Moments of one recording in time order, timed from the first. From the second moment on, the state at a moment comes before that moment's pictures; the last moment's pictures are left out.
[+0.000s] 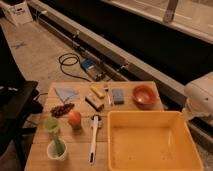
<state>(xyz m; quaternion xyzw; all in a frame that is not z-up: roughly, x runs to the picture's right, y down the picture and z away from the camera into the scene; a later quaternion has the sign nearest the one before) 0.424 0.133 0.657 -0.30 -0.10 -0.75 0.58</state>
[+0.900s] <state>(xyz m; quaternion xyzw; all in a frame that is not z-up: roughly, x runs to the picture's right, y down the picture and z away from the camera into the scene) 0.315 0.026 0.614 -0.17 -0.05 -0.80 0.58</state>
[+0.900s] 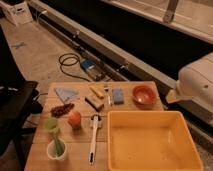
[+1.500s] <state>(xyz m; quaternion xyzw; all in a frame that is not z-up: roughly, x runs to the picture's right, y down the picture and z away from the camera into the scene) 0.212 0.028 0.609 -0.12 -0.09 -0.84 0.52</state>
